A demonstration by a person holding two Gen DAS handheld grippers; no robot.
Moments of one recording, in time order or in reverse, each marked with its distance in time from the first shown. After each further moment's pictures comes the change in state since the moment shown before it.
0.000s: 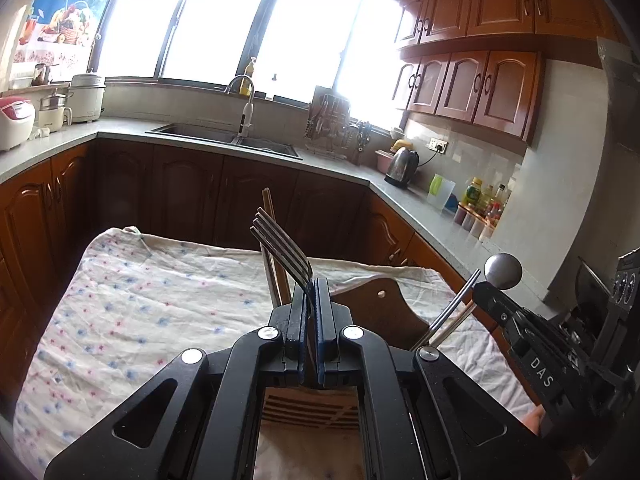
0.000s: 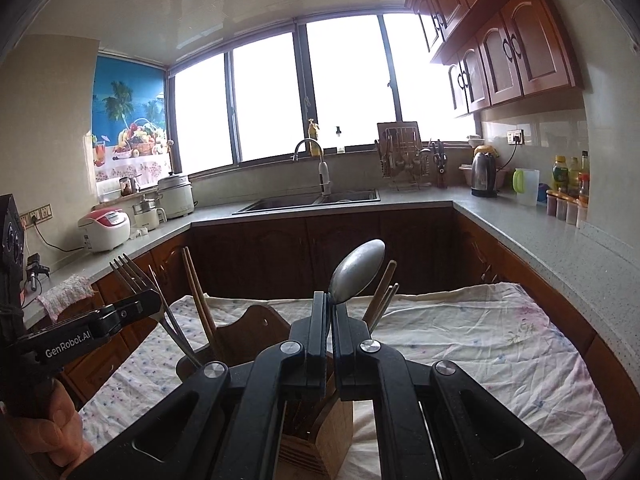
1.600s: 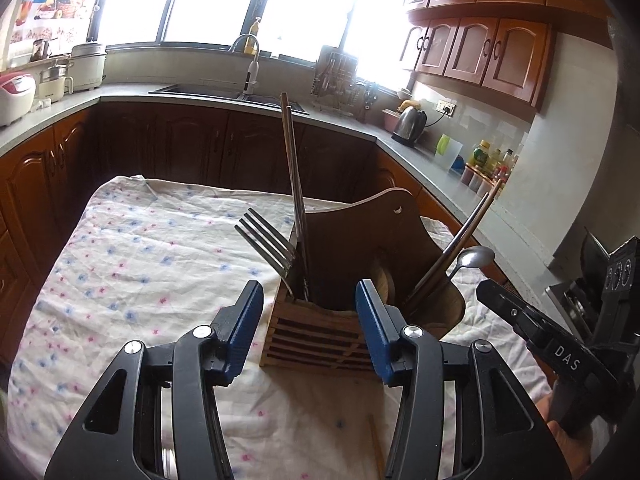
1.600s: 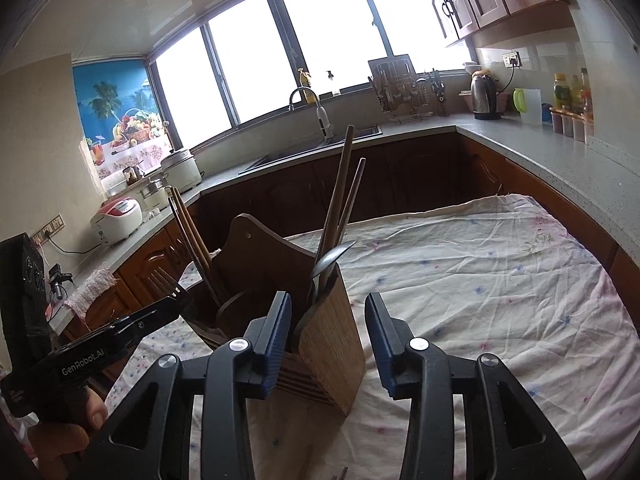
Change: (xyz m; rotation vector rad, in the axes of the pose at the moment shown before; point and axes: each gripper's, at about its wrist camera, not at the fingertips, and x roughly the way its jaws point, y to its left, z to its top) left arm -0.004 0.005 -0.039 -0.014 0.143 0.022; right arm -0.002 -0.030 -0.038 0.162 0.197 0.079
